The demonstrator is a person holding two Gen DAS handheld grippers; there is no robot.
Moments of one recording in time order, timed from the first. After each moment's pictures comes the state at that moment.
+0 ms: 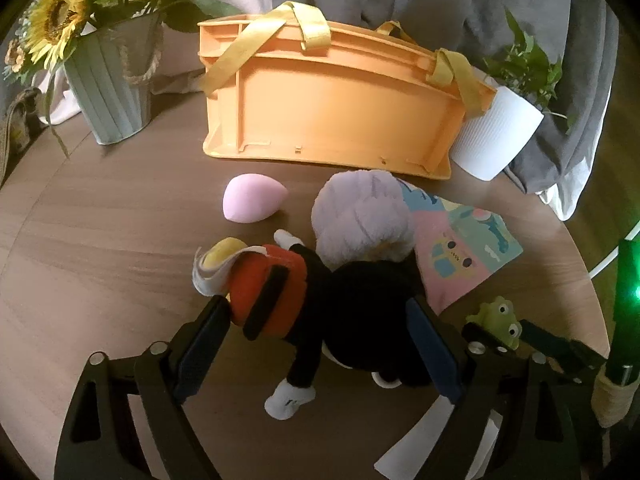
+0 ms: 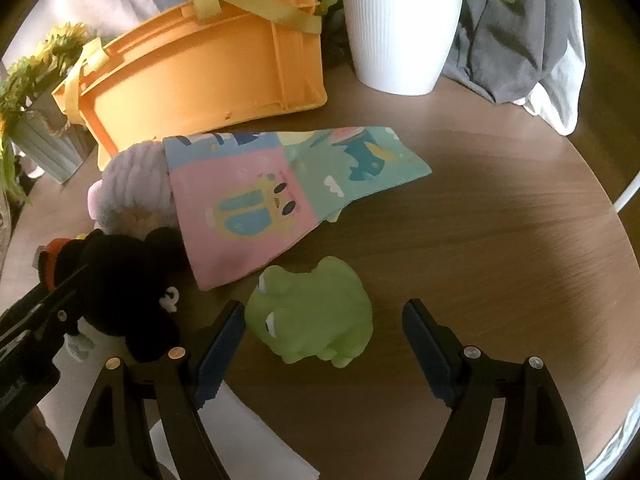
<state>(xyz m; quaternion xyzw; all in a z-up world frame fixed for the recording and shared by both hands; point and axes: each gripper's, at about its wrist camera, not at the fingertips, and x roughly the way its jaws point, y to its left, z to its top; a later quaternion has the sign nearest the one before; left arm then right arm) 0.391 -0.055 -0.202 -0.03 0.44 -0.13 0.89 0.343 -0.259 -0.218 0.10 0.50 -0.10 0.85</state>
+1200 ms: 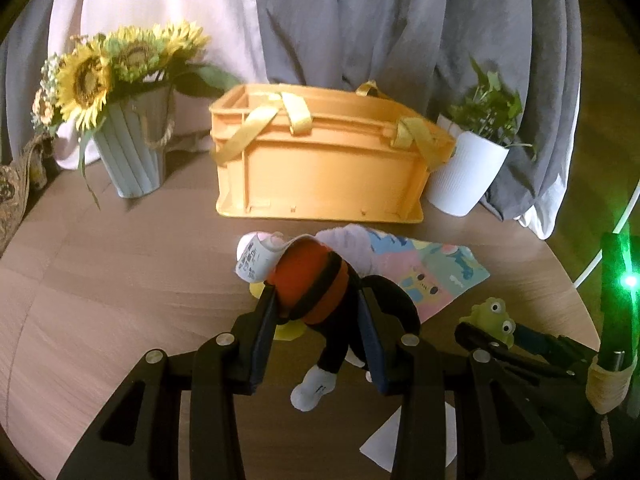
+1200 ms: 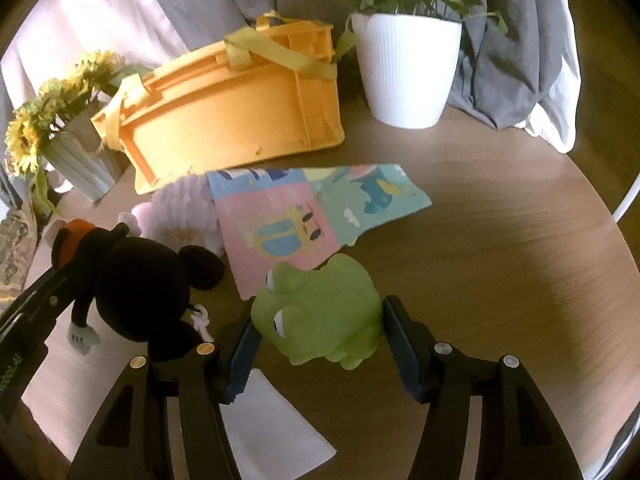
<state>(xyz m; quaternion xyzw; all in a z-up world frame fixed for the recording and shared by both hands) 0.352 -0.048 -0.148 -0.02 0.36 -0.14 0.92 0.323 -0.254 -0.183 0.11 0.45 -0.08 0.88</state>
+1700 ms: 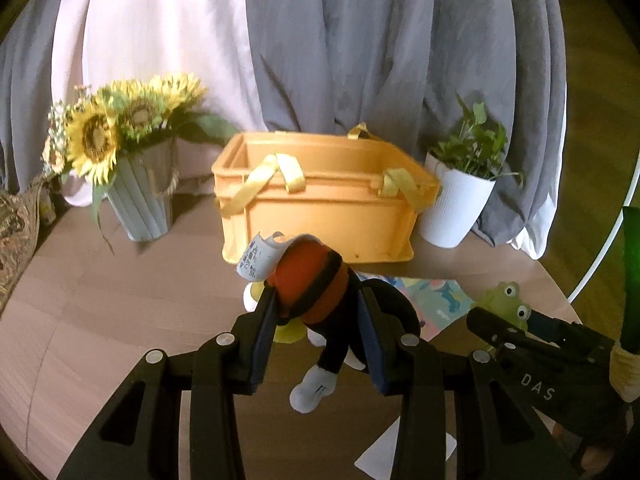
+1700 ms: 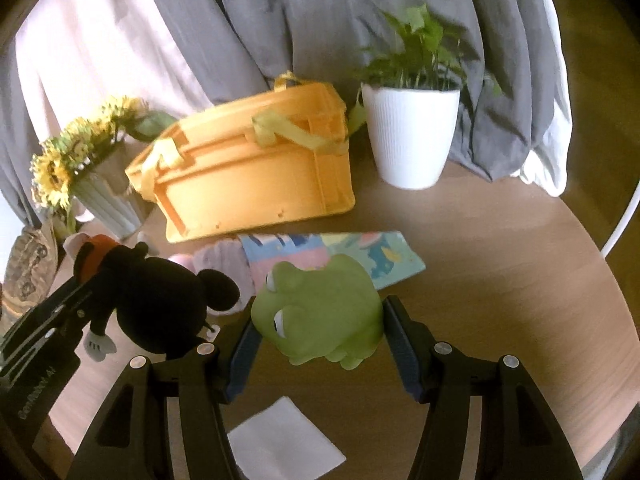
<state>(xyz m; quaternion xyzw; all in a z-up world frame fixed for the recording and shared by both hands) 0.344 -0.047 -0.106 -0.01 0.31 -0.14 0.94 0.317 -0.253 -0.126 0.11 0.39 -0.07 0.91</state>
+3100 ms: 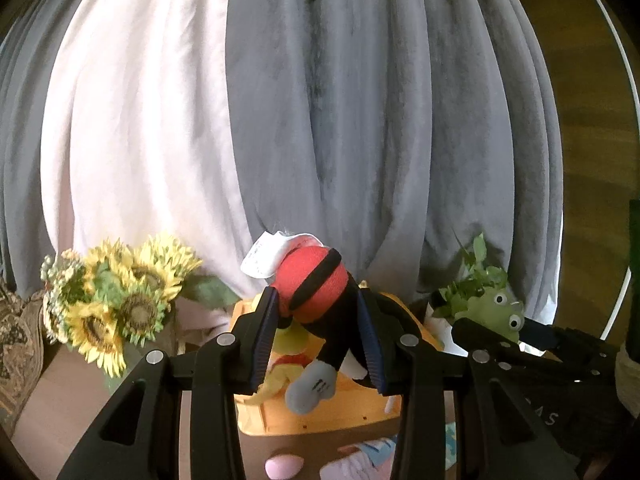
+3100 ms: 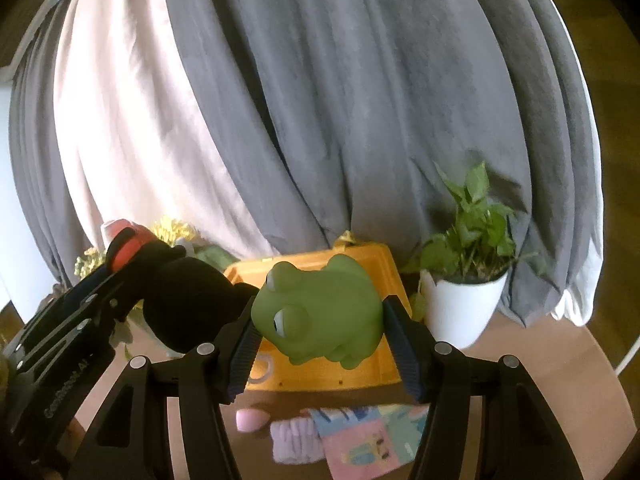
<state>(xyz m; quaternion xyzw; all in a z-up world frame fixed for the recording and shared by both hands) 0.413 -0.047 0.015 0.00 0.14 -0.15 0.98 0.385 -0.240 0.001 0.10 0.23 -0.02 0.97</state>
